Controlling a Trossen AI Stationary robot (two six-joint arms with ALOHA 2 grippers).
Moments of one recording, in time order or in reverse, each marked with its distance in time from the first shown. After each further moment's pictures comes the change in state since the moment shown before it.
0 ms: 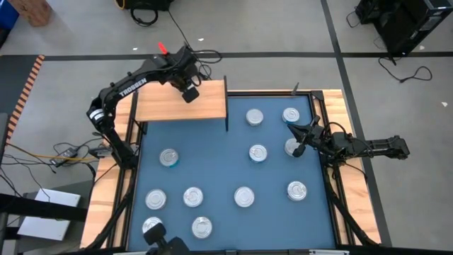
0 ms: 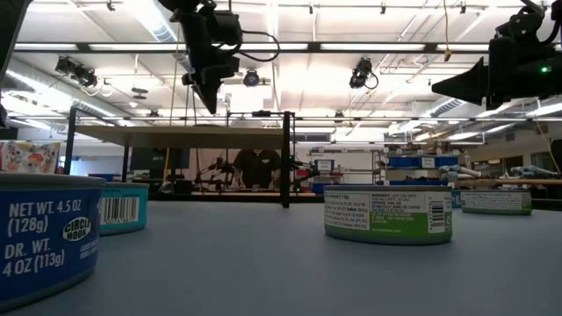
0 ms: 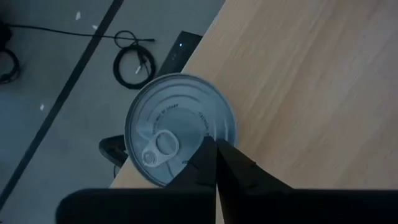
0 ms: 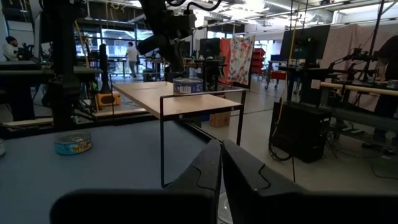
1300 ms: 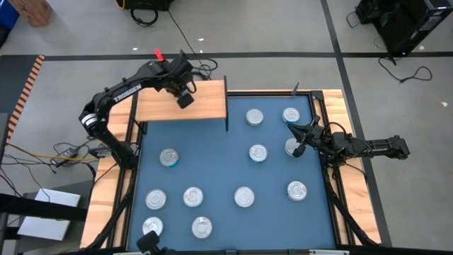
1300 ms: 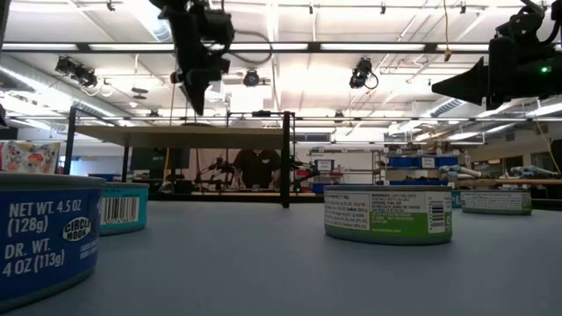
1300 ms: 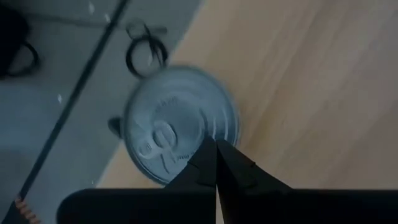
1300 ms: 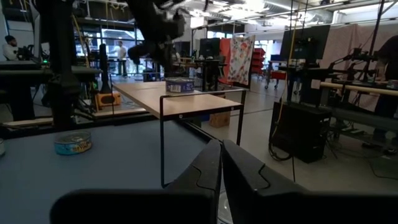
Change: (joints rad) left arm -0.032 -0.111 -0.150 0.042 -0.078 -0.002; right arm 0.000 0.000 0.000 0.000 0.000 0.000
